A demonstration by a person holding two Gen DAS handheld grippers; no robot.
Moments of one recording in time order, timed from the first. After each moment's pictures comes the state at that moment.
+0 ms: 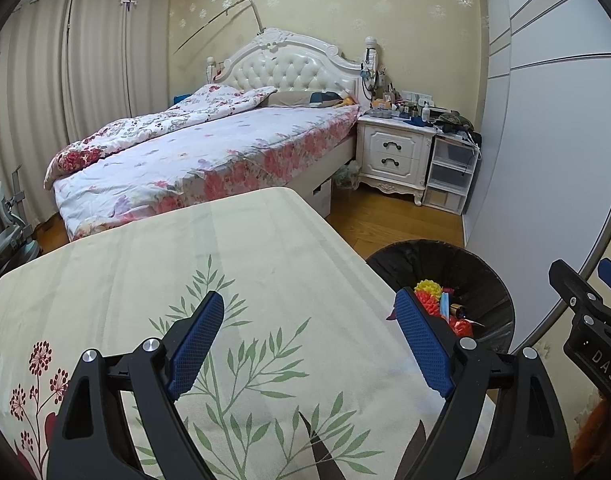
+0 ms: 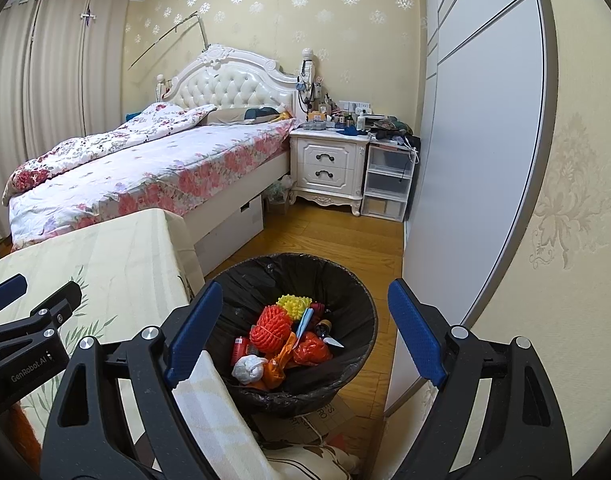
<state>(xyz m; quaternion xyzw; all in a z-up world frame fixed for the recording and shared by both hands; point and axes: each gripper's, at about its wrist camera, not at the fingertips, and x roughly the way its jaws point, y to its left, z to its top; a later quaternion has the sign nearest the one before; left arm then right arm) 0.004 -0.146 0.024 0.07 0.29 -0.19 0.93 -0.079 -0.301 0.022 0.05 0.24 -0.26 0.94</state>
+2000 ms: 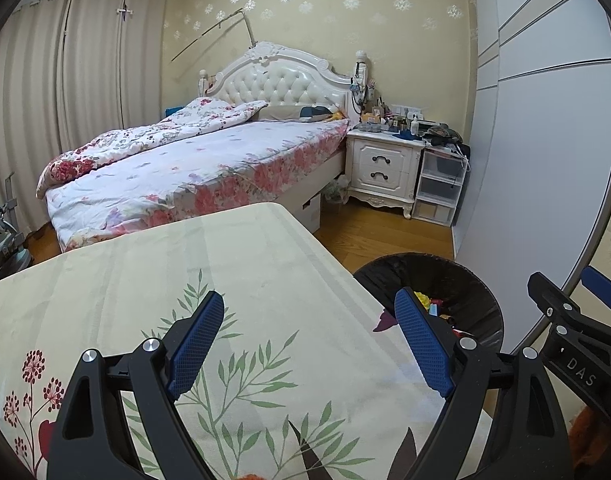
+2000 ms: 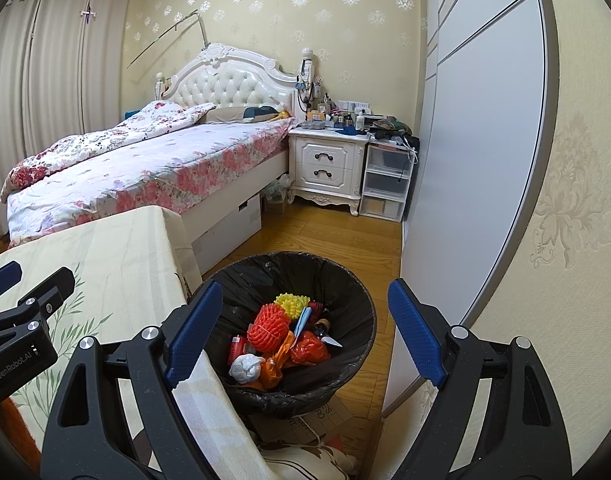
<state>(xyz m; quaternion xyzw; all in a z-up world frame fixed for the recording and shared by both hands) -0.001 -0.146 0.033 0.06 0.27 -0.21 0.94 -0.074 -0.306 0.019 0.05 0.24 -0.26 0.94</state>
